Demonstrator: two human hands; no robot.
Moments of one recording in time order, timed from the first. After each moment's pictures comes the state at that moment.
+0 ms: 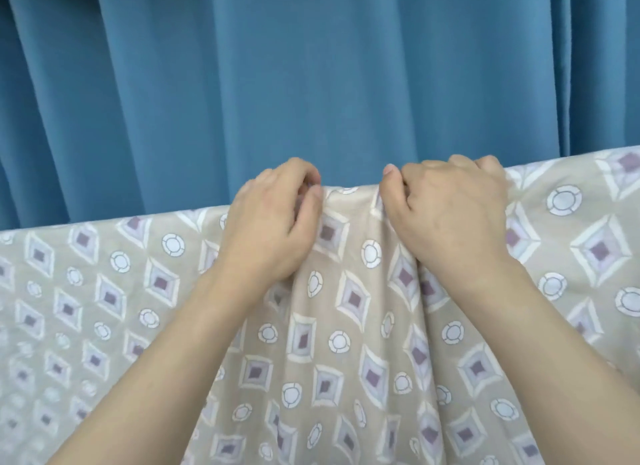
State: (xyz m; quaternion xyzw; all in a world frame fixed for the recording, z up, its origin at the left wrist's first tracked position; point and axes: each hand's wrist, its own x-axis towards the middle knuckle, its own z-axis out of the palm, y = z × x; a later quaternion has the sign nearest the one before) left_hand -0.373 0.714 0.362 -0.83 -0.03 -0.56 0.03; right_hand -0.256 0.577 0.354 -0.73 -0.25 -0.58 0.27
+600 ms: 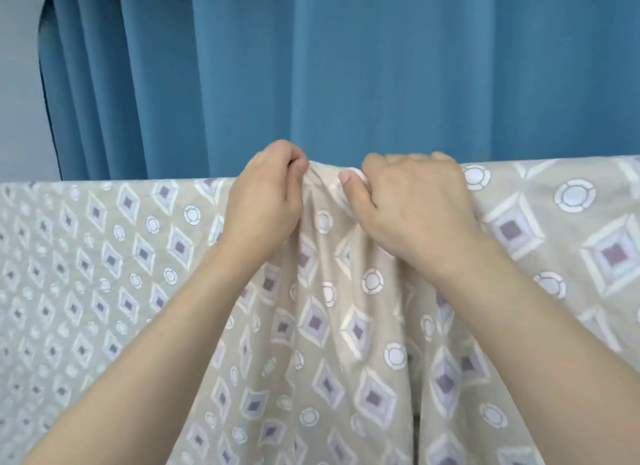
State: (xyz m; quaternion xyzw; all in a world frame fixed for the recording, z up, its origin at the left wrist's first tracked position) left_hand -0.410 0.772 0.358 -0.78 -0.12 -0.61 0.00; right_hand -0.305 0.632 0.364 -0.69 -0.46 -0.53 0.20
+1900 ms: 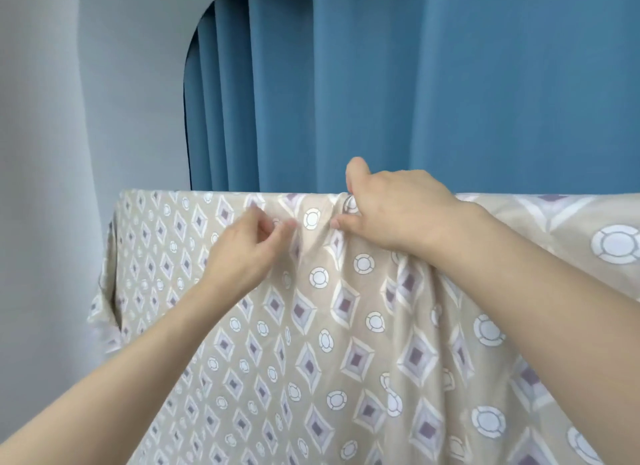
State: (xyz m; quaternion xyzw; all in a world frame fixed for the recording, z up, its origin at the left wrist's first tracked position) left_hand -0.572 0.896 0.324 -0.77 -0.38 -0.51 -0.06; right_hand -0.408 0.757 0.403 -0.70 -0.64 -0.32 0.11
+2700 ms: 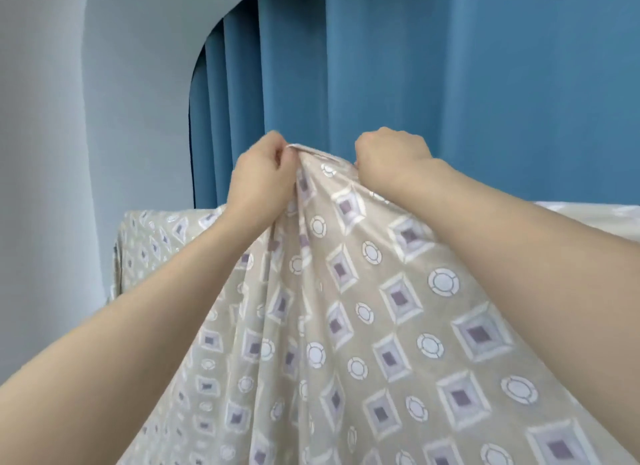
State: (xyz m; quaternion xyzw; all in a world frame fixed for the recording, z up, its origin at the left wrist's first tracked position) left_hand -0.556 0.953 0.436 -0.72 -0.29 -0.63 -0.04; right_hand -0.416 0.857 0.472 -0.75 -0.55 -0.33 0.18
